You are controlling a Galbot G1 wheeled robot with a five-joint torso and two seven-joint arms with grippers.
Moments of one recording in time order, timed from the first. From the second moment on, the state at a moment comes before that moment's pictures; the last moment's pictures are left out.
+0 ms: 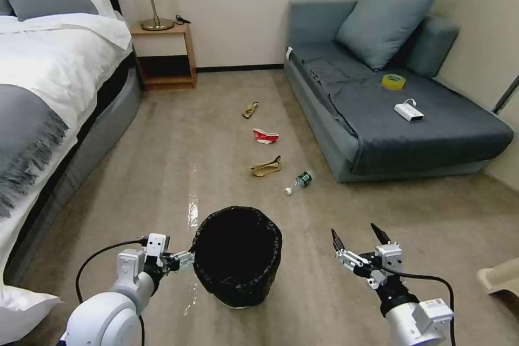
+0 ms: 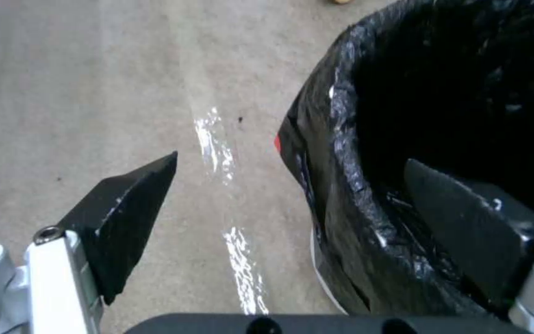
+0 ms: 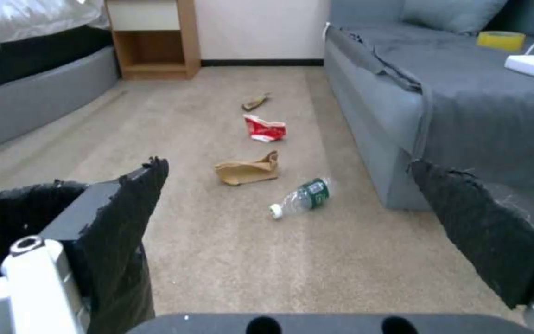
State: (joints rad) left arm 1.55 -1.05 -0.50 -2.15 -0.54 0.63 -0.16; right arm -1.83 1.06 0.45 2.27 0.35 0.03 0.21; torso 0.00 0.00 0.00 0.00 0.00
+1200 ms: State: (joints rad) left arm 1.50 -1.05 -0.44 -2.03 -0.56 0.61 -0.05; right arm -1.84 1.08 0.46 2.26 0.31 0.04 0.22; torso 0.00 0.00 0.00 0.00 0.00
